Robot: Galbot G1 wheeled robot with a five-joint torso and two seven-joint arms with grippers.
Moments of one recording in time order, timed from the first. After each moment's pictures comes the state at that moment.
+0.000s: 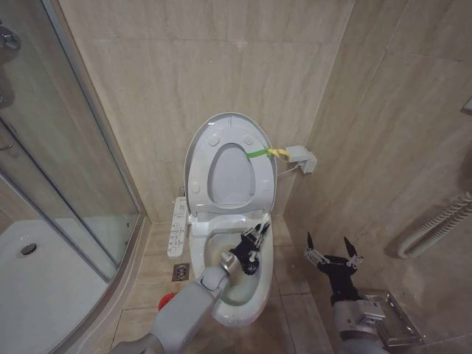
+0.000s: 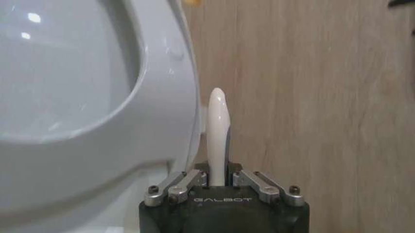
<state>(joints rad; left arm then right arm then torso) 0.60 -1.45 0.34 -0.91 -0.43 -0.61 0.24 -1.65 1.43 0.58 2.22 0.12 0.01 0.25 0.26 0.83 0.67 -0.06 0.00</state>
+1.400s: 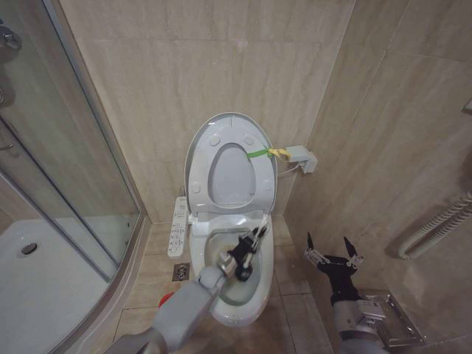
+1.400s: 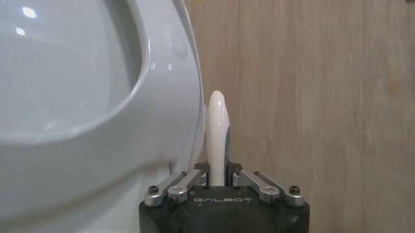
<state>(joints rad) 0.55 -1.48 0.35 -0.86 -0.47 -0.63 0.28 -1.65 1.43 0.58 2.22 0.12 0.01 0.25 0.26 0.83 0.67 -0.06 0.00</state>
